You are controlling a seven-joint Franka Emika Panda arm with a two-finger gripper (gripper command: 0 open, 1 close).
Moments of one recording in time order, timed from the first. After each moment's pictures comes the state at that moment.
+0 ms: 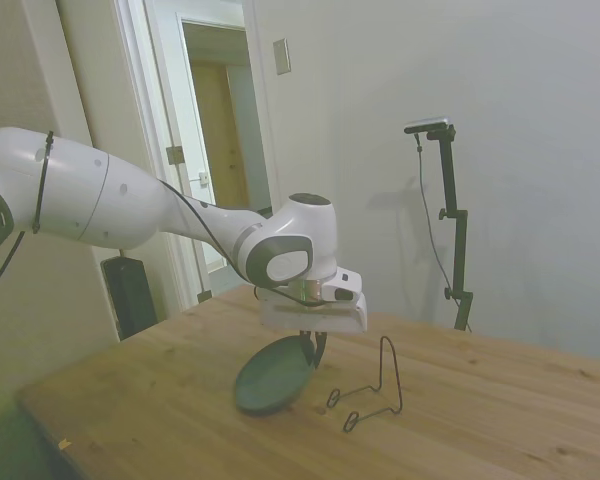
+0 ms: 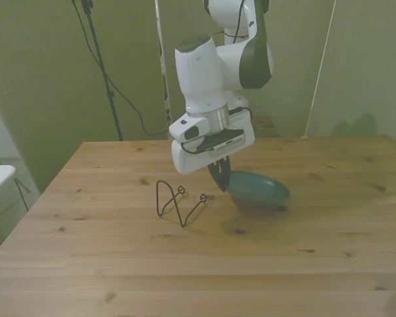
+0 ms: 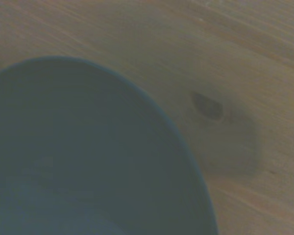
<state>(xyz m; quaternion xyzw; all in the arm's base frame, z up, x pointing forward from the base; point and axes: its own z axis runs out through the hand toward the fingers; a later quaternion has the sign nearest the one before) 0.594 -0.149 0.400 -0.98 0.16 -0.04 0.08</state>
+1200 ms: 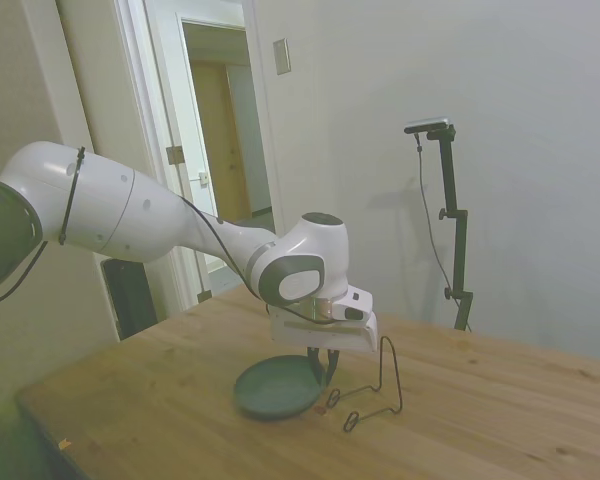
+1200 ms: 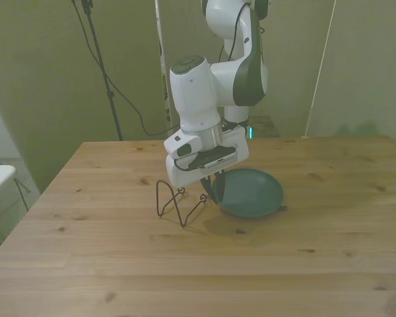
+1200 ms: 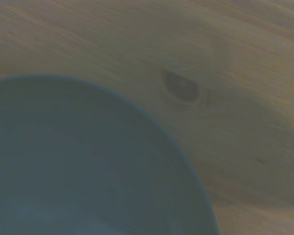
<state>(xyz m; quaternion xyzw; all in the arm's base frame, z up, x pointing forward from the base) 0.602 -0.160 0.370 -0.98 0.19 -0.03 0.08</state>
